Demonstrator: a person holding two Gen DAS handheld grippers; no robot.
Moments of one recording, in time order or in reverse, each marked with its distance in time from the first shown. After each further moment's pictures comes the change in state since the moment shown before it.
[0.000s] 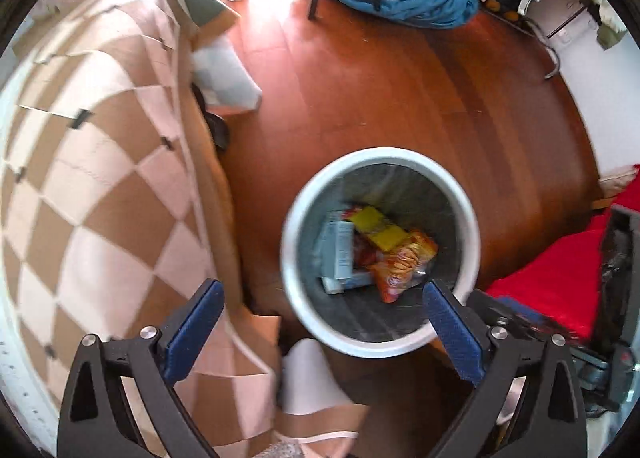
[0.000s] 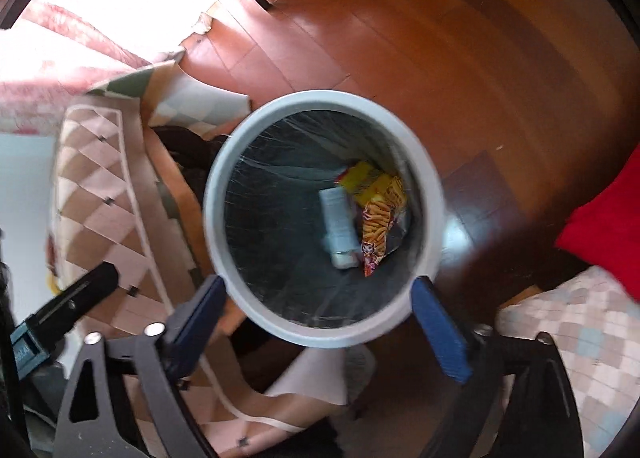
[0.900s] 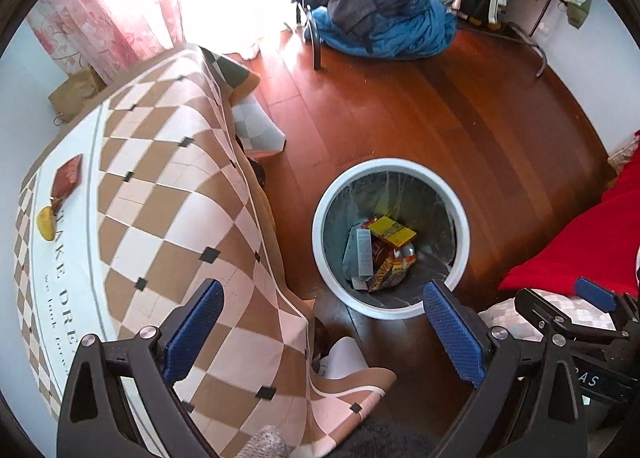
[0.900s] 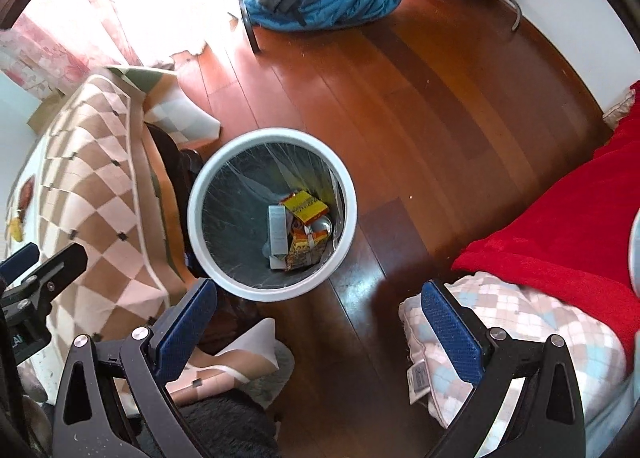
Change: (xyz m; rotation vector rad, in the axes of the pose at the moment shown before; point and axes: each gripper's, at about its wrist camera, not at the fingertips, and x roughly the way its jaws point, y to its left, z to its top) left arm -0.098 -0.016 -0.064 0.090 -0.183 0.106; right arm -0.133 0.038 -0.082 -0.148 -0.219 -0.269
